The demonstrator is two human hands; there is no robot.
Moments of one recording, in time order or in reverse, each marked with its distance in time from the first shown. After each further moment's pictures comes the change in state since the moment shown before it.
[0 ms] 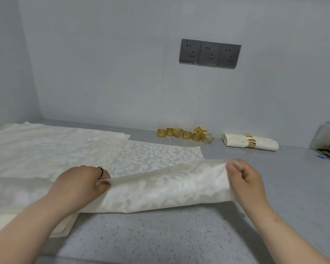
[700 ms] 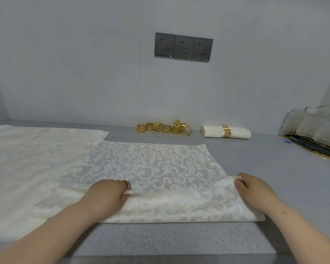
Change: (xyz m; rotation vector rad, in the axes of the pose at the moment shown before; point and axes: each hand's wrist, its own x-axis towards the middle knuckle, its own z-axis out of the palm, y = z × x) left_hand 0.007 0.075 0.055 -0.041 -0.119 0.291; right_hand -0.001 0.053 -0.090 -0.883 -0.378 0.277
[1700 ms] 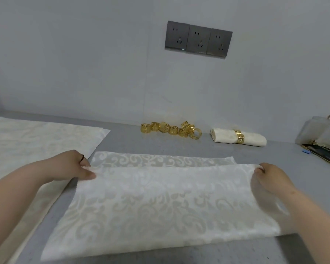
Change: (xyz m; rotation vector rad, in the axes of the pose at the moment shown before) left_hand 0.047 -0.103 -0.040 -0.506 -0.219 -0.416; right_hand 0.103 0.020 -0.004 0.053 0.187 0.179
